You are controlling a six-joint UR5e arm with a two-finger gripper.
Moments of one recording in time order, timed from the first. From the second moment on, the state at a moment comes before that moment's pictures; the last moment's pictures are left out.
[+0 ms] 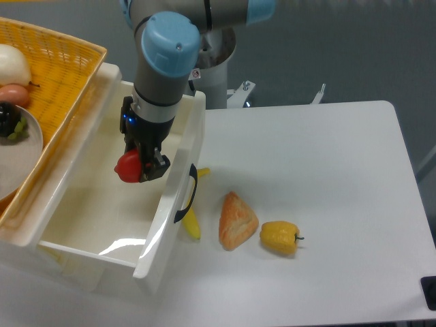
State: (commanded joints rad) arm 2.25 -1.76 -1.53 -1.38 1.21 1.25
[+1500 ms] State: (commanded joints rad) arm 2.19 -1.82 -1.58 -1.30 1.28 1.24
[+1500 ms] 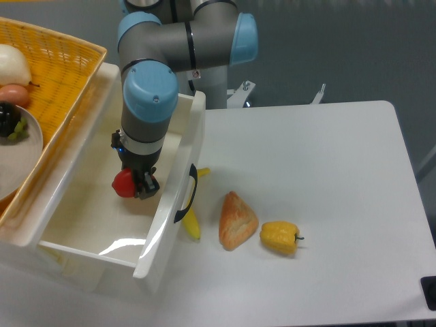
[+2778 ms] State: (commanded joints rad) arm 2.32 -1.78 -1.49 -1.23 1.08 1.13
